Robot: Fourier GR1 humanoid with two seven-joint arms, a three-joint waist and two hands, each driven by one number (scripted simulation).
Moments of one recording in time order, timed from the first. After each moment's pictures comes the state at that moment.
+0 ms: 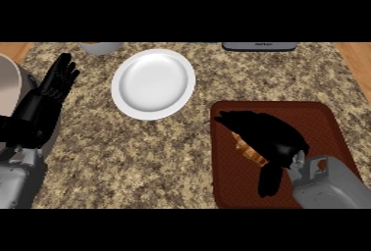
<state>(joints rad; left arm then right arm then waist) -0.26 0.37 0.00 -1.60 0.14 0.03 0.09 -0.45 -0.44 0.51 -1.74 0.44 0.62 0.49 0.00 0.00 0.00</state>
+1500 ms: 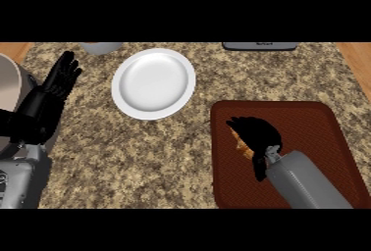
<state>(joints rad) -0.29 0.29 0.07 -1.58 0.06 -0.05 0.11 -0.42 -0.28 0.47 -1.26 0.92 0.55 0.27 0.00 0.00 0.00</state>
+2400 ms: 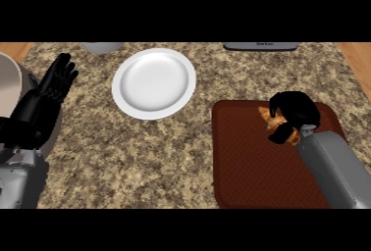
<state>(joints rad) -0.26 0.28 0.09 -1.62 0.05 -0.07 0.12 -0.50 -0.36 0.21 -1.04 1.03 0.15 0.19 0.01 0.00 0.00</state>
